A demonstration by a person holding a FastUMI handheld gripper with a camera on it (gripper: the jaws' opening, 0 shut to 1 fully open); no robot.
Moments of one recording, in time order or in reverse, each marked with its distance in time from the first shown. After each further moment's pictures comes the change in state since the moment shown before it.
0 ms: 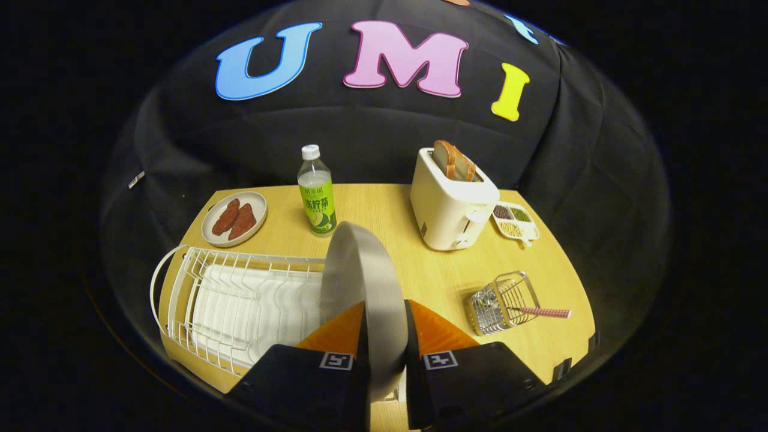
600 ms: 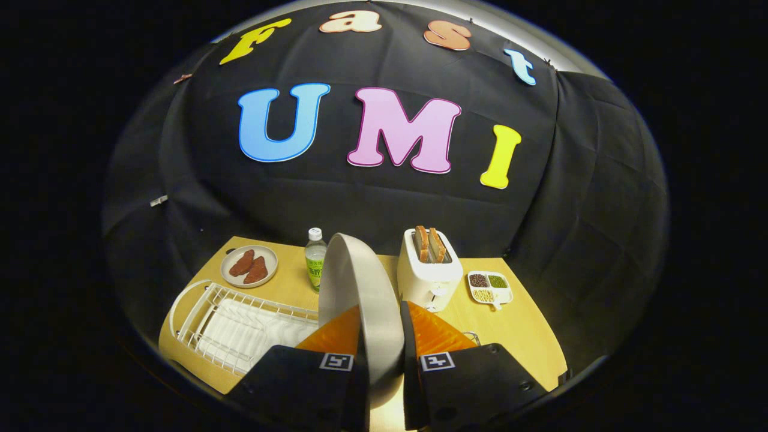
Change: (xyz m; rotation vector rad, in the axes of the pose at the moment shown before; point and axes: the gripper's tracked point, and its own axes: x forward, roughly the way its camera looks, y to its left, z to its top) arm -0.098 -0.070 0.074 -0.009 -0.268 0.103
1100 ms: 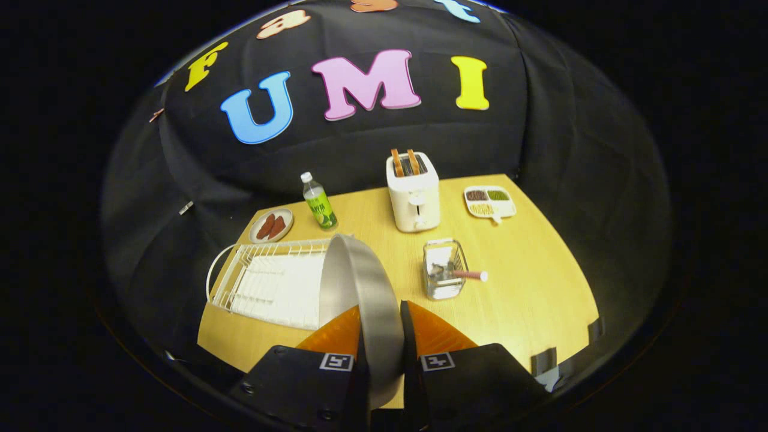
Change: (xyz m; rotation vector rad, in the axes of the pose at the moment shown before) arm -0.080 -0.083 -0.148 0.247 0.292 0.142
